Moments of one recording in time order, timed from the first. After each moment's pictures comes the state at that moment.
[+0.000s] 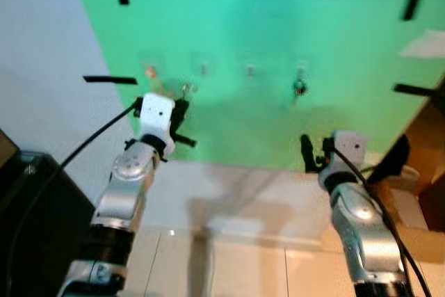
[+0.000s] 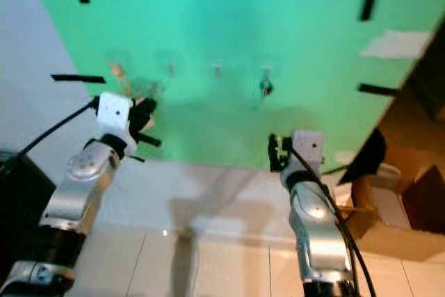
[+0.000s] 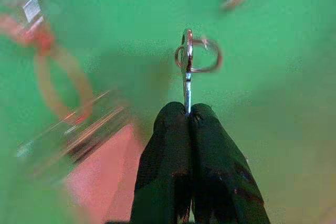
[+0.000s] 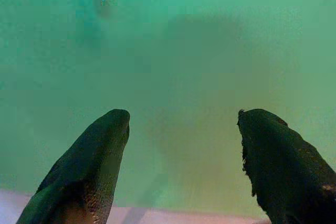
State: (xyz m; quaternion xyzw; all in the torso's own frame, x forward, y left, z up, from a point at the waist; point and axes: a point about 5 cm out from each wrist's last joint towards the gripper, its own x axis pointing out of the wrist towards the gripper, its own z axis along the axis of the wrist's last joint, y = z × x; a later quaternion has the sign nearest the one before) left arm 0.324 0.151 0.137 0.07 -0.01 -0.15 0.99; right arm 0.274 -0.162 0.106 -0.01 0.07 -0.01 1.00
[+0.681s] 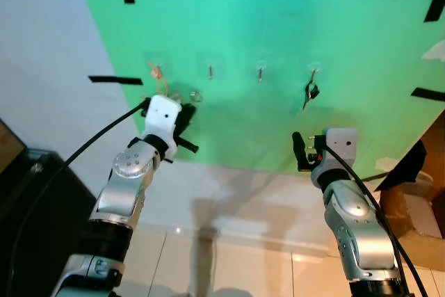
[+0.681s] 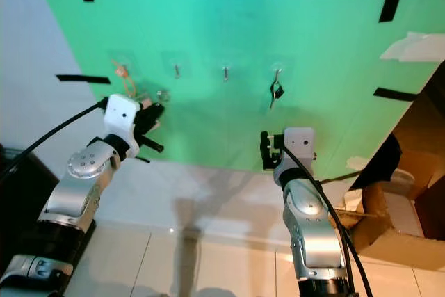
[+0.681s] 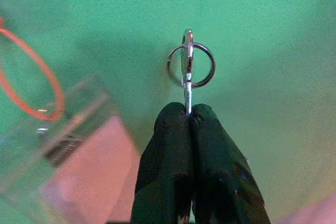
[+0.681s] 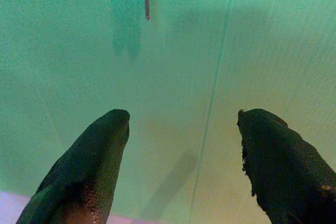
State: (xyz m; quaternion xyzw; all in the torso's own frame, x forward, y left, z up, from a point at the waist) left arm 0.326 0.142 0.134 0.10 0.00 -0.23 0.97; right arm 0.275 -0.159 0.108 -0.01 0.07 0.00 1.00
